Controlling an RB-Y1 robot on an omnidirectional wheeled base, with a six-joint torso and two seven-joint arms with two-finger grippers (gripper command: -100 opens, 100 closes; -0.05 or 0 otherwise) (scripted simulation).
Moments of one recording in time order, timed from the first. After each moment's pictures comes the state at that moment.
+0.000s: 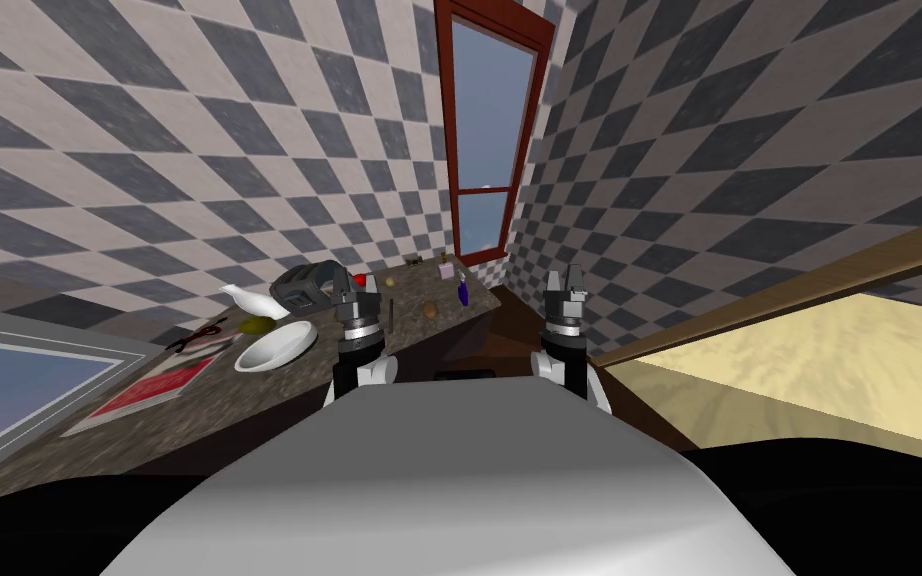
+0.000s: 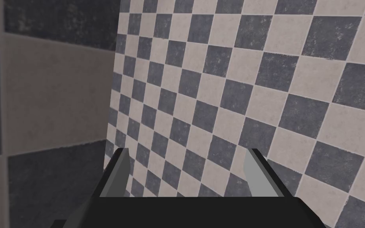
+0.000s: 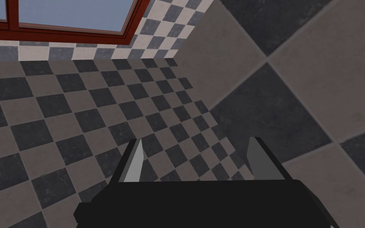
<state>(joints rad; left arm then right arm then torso) 0.49 -0.02 -0.05 -2.33 -0.01 -0.47 0.00 0.51 0.03 -0.07 -2.25 0.10 -0.63 0.02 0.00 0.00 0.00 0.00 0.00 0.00</state>
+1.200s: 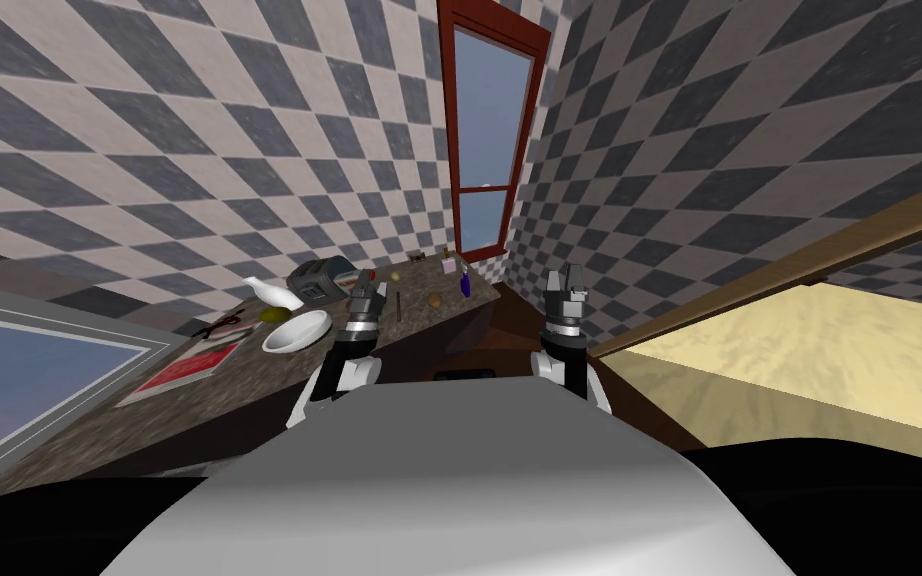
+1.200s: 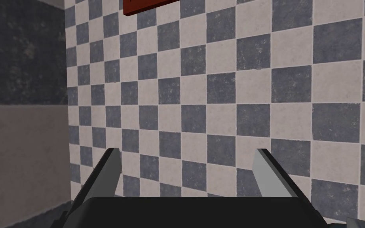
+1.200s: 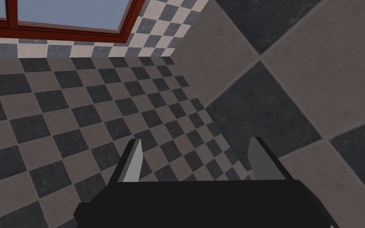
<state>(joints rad) 0.45 0.26 0.01 -2.31 0.09 -0.21 -0.06 0.51 0.03 -0.07 -2.25 0.10 -0.63 0.02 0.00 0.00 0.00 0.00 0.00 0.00</state>
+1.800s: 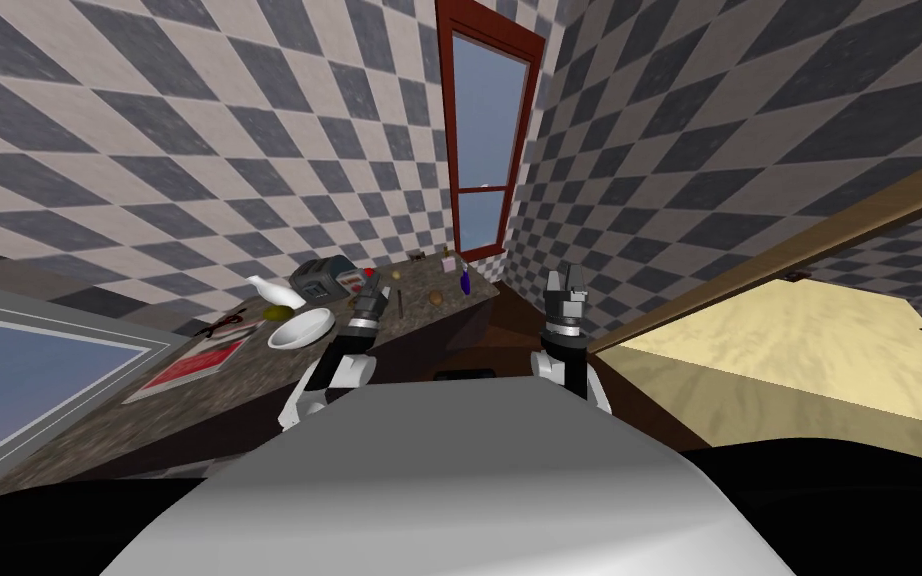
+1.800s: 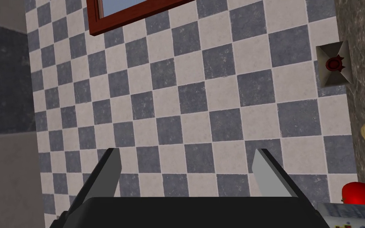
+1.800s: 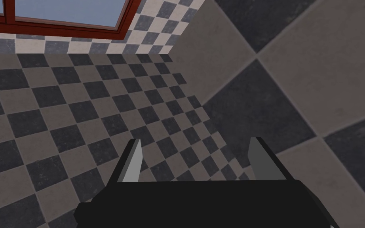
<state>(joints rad) 0.43 0.35 0.03 -2.29 0.16 -0.06 -0.10 0.51 0.03 -0.07 -2.25 0.10 -0.63 0.02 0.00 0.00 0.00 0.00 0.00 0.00</state>
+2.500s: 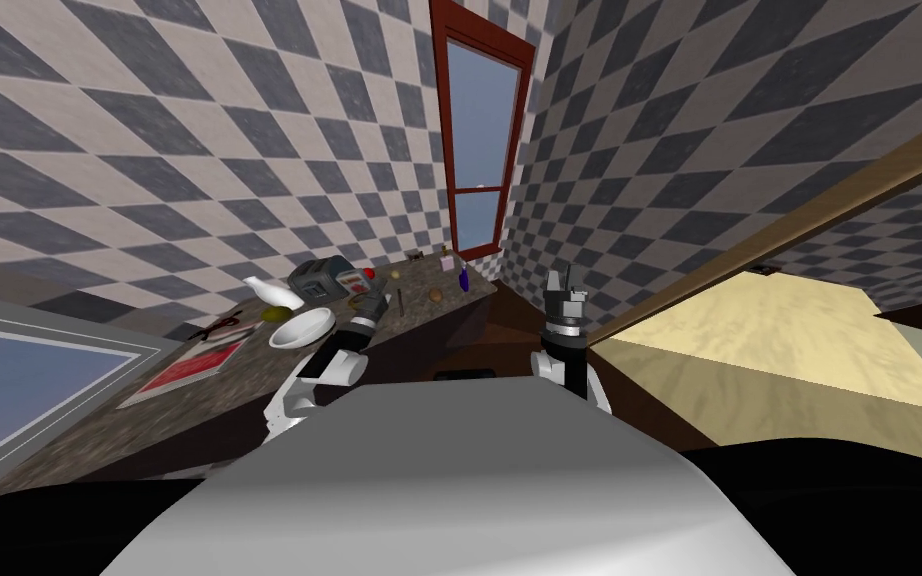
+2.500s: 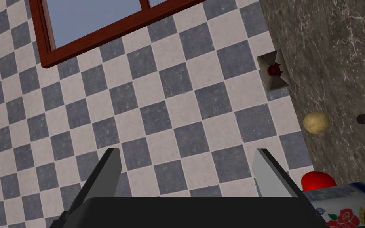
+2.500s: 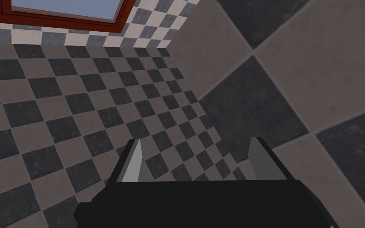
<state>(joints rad) 0.41 0.49 0.05 -2.25 0.26 0.12 -0.14 0.51 0.03 -0.07 -2.25 0.10 -0.63 0.02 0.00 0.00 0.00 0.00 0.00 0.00</state>
